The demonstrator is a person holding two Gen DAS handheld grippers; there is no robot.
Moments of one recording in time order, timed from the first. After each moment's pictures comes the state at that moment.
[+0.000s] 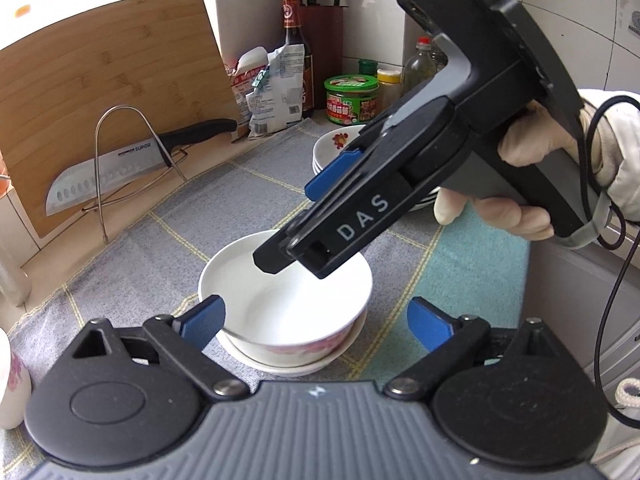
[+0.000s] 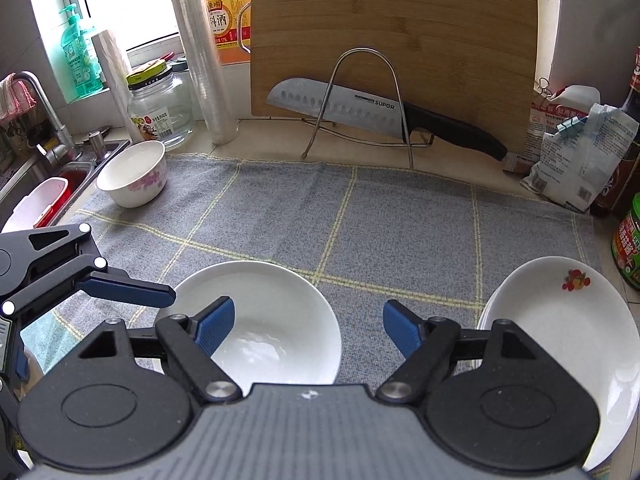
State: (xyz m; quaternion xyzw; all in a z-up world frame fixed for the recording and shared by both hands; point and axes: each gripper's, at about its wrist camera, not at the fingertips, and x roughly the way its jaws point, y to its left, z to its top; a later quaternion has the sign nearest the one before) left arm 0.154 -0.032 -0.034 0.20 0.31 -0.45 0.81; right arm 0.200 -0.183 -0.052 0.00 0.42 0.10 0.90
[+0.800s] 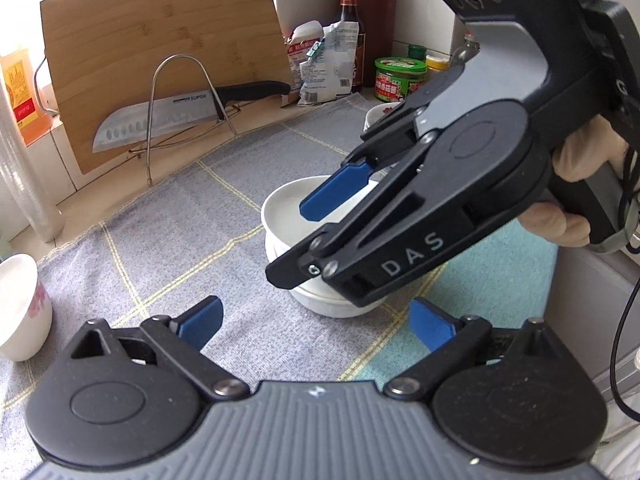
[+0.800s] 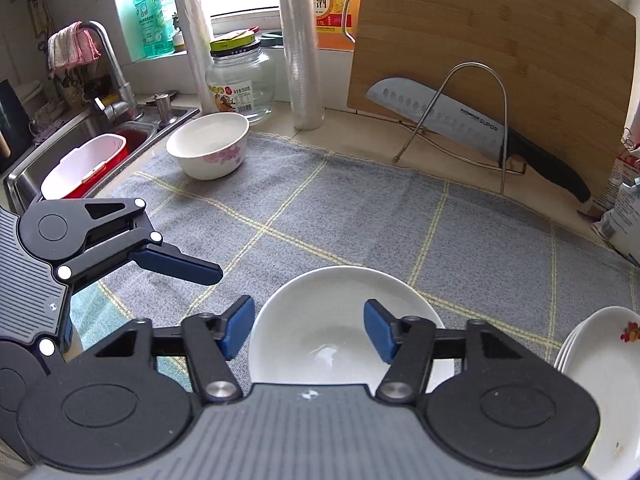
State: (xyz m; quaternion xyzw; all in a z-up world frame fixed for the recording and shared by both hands) left arm 0.160 0.008 -0.047 0.17 0.34 -0.40 0.83; right arm 0.203 -0.120 -0.061 -0.06 0.43 0.19 0.88
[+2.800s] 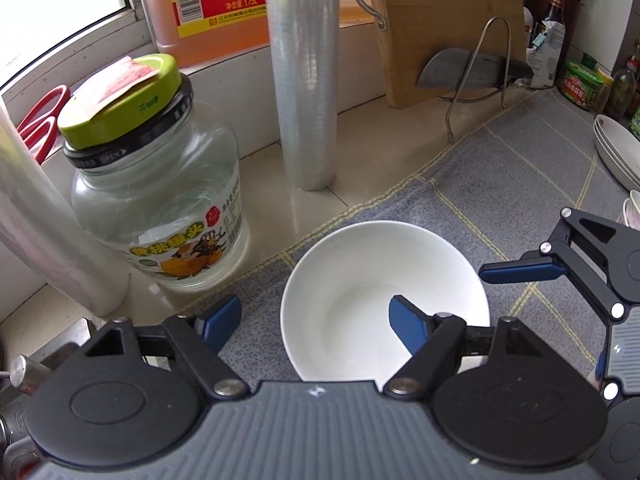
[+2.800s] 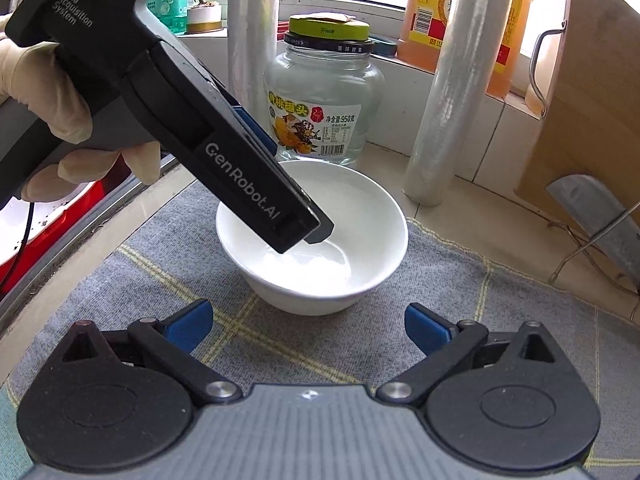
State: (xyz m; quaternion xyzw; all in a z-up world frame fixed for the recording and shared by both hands) left arm 0.399 0.192 -0.057 0.18 0.43 -0.31 0.83; right arm 0.331 0.103 -0.125 -0.12 0.39 0.14 0.90
